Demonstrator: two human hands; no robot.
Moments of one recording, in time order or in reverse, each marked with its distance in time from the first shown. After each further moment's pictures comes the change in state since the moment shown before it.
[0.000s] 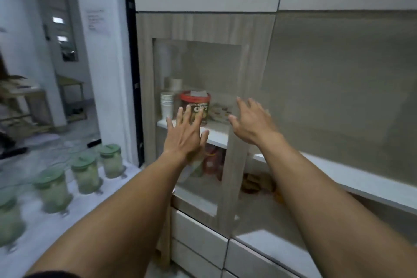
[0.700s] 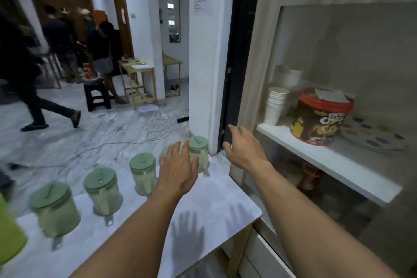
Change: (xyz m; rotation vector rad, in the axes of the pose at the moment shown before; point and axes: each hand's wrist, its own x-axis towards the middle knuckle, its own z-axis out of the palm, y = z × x) left_hand -0.027 -0.319 0.107 0.034 -0.048 -0.636; right_hand 0.165 -0.268 0.270 0.277 -0.277 -0.409
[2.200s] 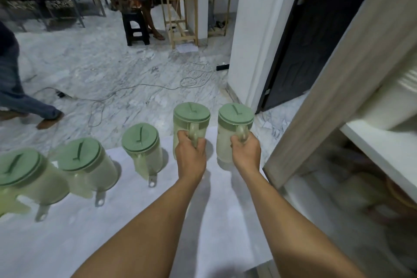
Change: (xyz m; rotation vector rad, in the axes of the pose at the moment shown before) left_hand 0.142 -0.049 0.192 -0.642 0.240 -0.639; right_hand 0.179 0.042 0.258 0.920 -0.065 0.435
